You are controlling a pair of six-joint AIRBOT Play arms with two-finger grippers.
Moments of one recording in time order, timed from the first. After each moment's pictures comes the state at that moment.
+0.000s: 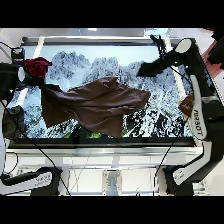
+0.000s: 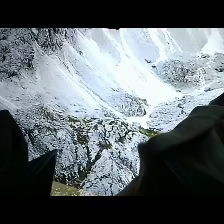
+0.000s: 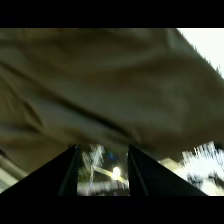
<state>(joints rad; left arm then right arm) 0.06 -1.32 1.34 1.92 -1.06 -1.78 0.06 -1.72 1.93 -1.08 1.56 1.36</state>
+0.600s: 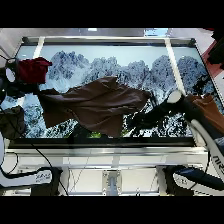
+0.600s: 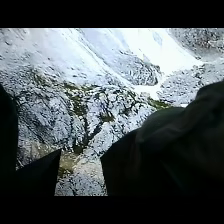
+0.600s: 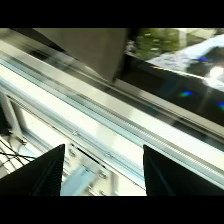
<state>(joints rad) 0.22 -1.41 1.34 1.71 -1.11 -1.63 0.22 -1.25 0.86 -0.81 1.34 1.46</state>
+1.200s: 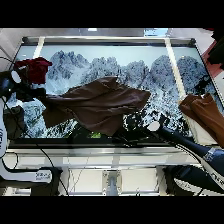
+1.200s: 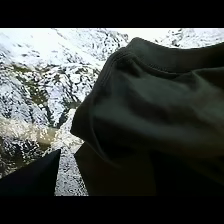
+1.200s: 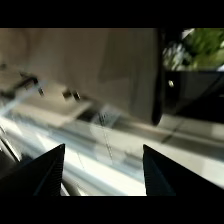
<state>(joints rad) 0.23 -1.49 1.34 1.60 -1.14 -1.52 0.58 -1.22 0.51 -0.39 0.66 1.63</state>
